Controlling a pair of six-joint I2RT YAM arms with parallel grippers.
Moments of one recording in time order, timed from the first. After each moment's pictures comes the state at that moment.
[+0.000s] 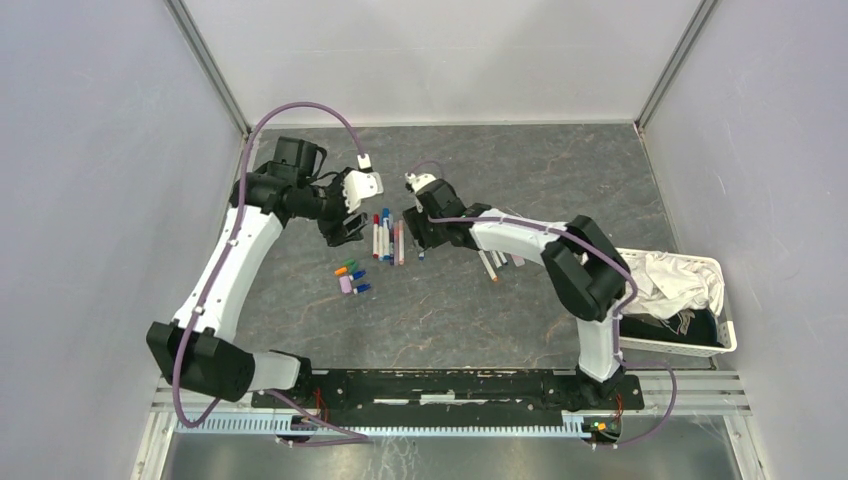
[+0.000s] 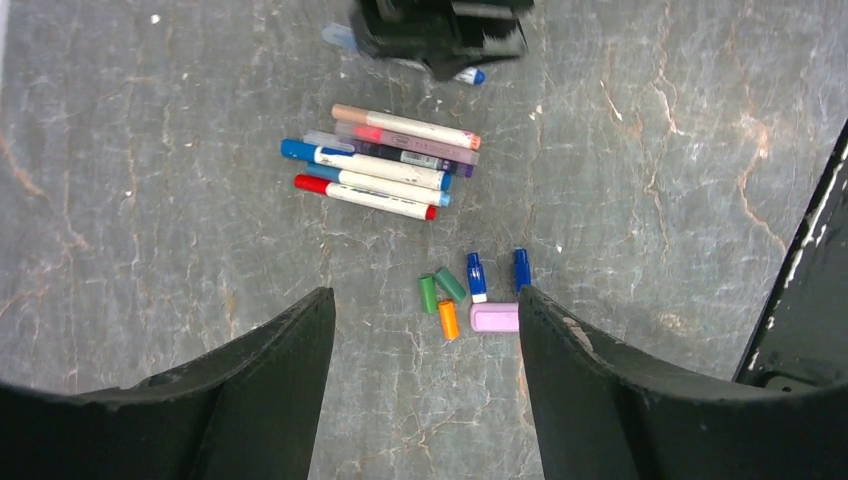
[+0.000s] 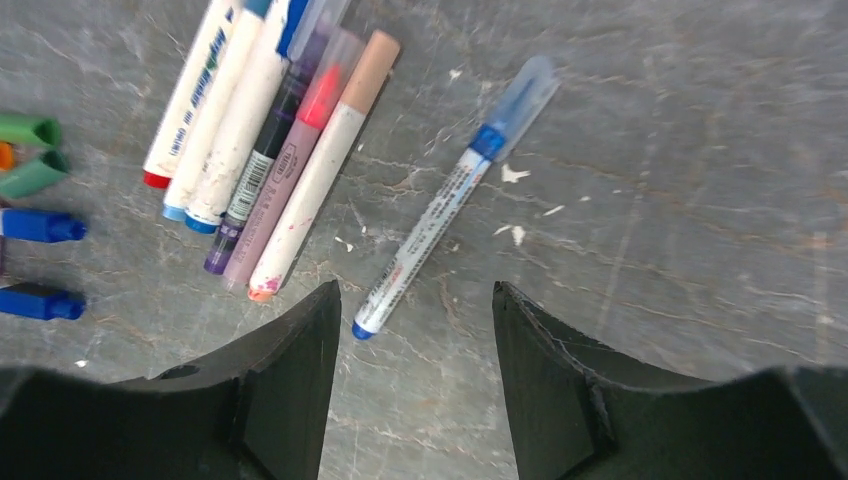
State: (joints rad) left arm -0.23 1.35 1.39 -1.07 0.56 0.99; right arm 0.76 1.93 1.34 -0.20 0.09 0.22
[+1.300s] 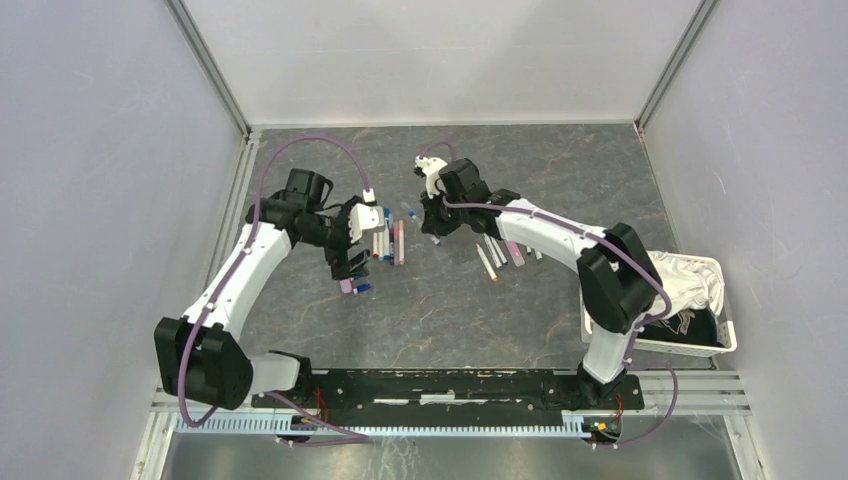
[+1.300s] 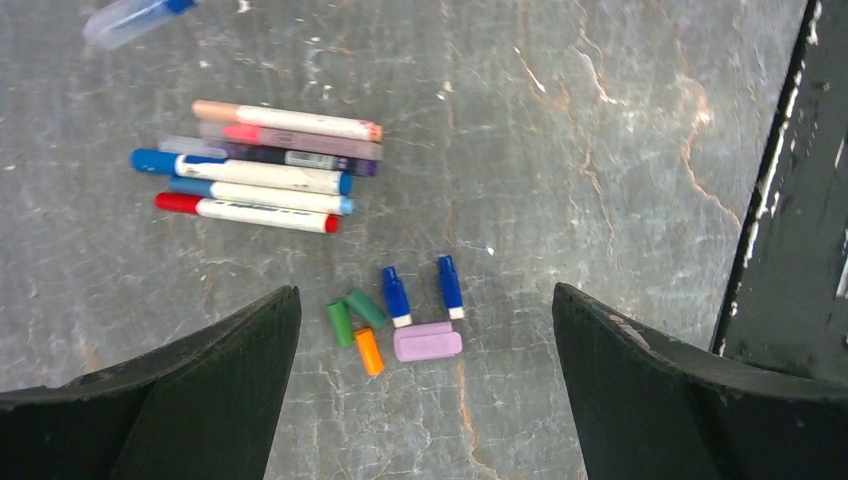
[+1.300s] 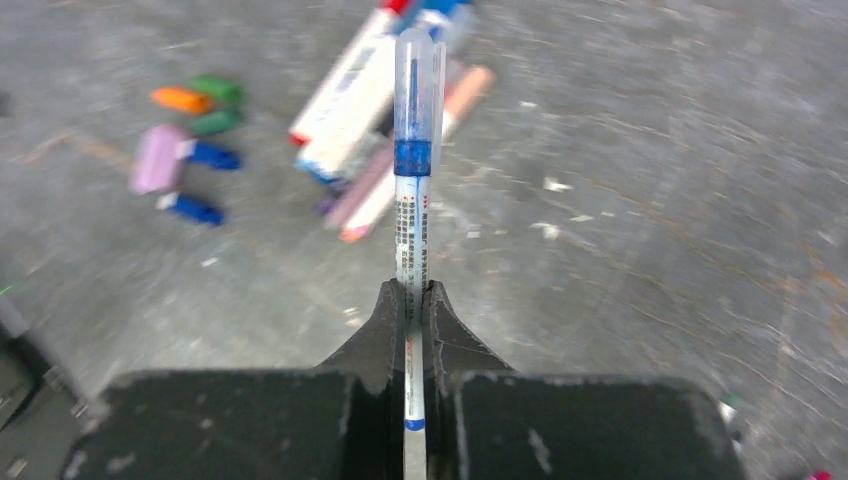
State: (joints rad) left arm -0.22 1.30 1.13 -0.96 0.66 1.02; right arm 0.70 1.84 1.34 -0.25 -0.12 0.13
